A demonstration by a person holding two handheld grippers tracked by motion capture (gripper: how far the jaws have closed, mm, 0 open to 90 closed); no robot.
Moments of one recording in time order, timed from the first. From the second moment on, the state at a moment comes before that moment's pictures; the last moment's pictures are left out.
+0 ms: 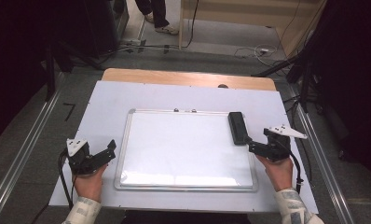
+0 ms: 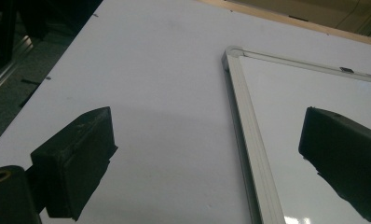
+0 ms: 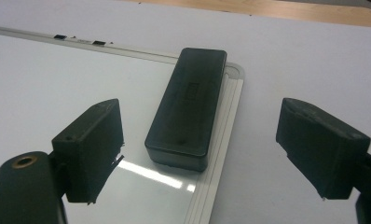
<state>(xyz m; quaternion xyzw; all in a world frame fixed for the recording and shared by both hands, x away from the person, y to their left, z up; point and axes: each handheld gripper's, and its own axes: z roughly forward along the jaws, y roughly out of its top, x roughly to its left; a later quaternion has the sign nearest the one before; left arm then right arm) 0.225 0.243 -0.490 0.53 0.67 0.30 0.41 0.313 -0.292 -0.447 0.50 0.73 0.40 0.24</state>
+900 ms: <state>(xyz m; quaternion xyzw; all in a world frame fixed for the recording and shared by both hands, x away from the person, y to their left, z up) 0.225 0.243 -0.490 0.54 0.67 0.30 0.41 0.300 -0.317 -0.451 0.51 0.73 0.39 0.24</state>
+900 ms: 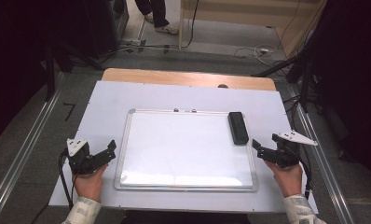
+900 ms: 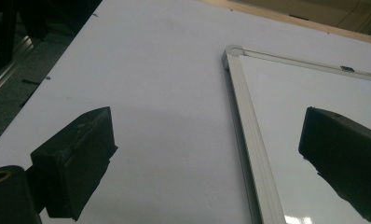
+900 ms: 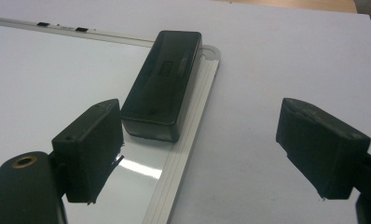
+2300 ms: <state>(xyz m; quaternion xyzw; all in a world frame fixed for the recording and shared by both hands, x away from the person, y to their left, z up) 0.225 0.245 -0.490 0.53 0.68 0.30 0.41 0.279 -0.353 -0.453 0.53 0.71 0.38 0.26</state>
